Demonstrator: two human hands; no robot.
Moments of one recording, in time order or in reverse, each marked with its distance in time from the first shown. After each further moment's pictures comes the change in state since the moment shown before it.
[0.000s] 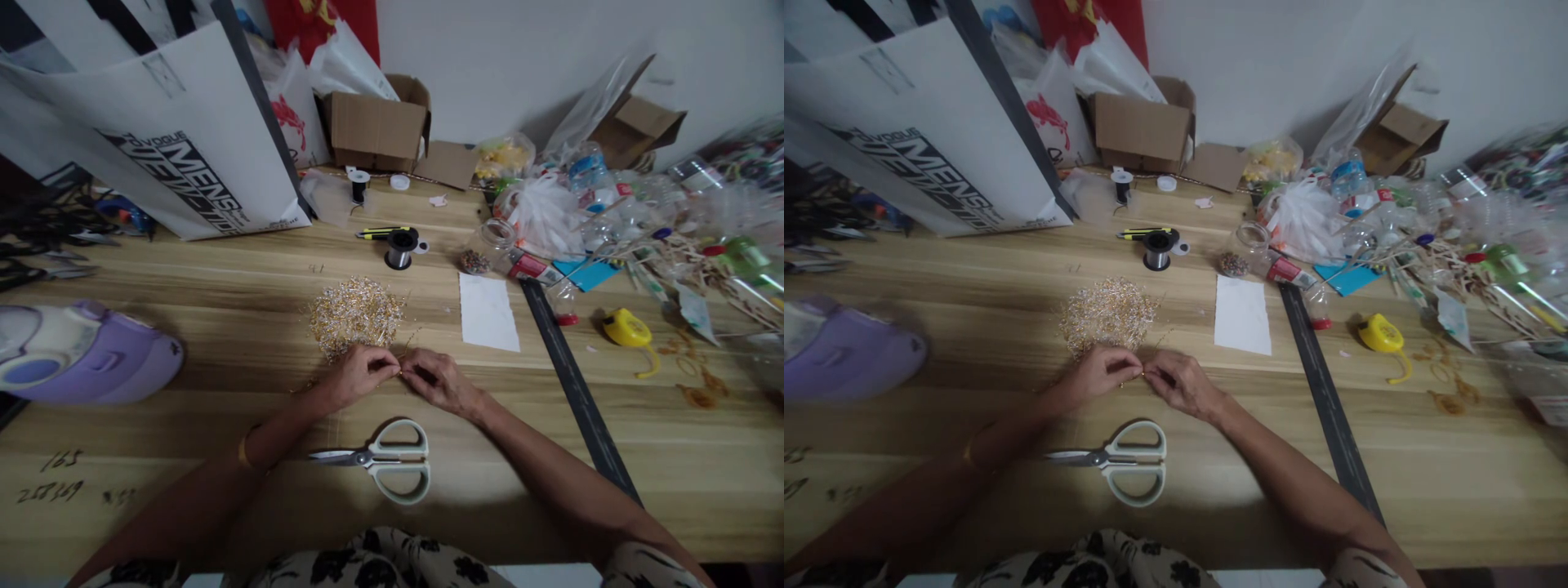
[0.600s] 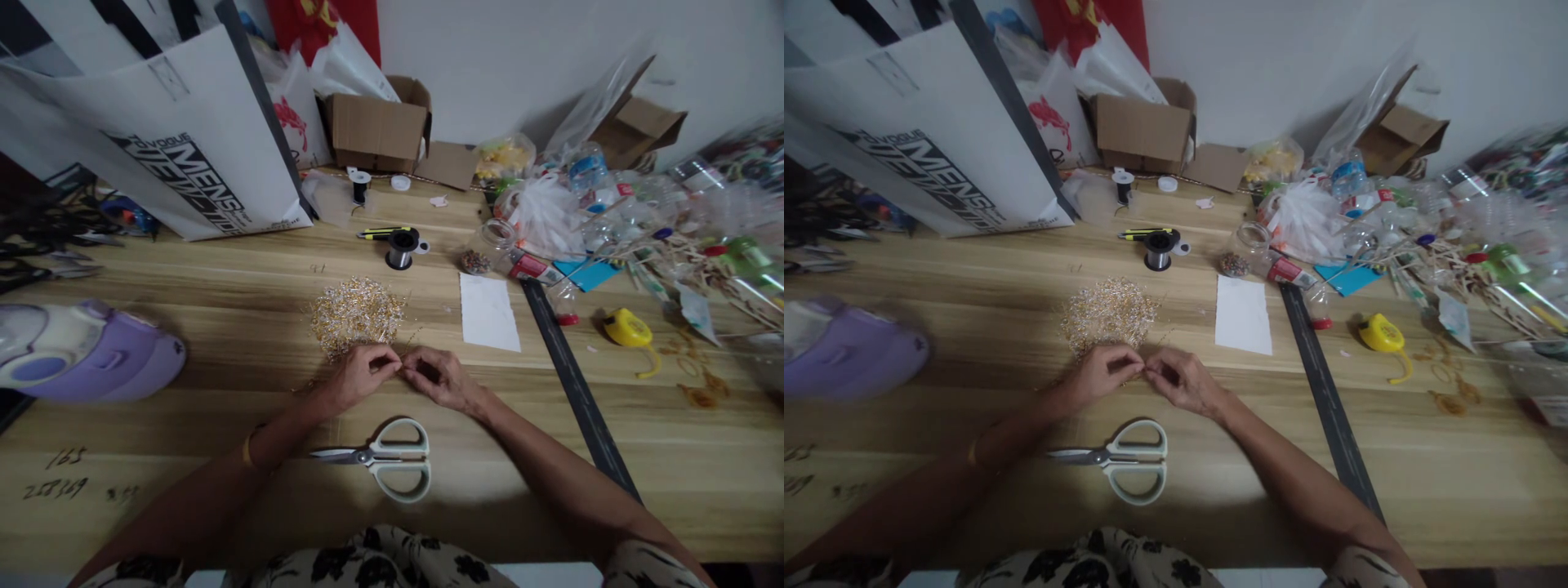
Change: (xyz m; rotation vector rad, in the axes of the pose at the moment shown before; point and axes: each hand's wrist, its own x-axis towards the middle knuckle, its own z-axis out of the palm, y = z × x) left_hand -0.002 0.013 0.000 0.057 0.076 0.024; right_hand 0.001 -0.004 -0.006 0.048 -0.017 0.110
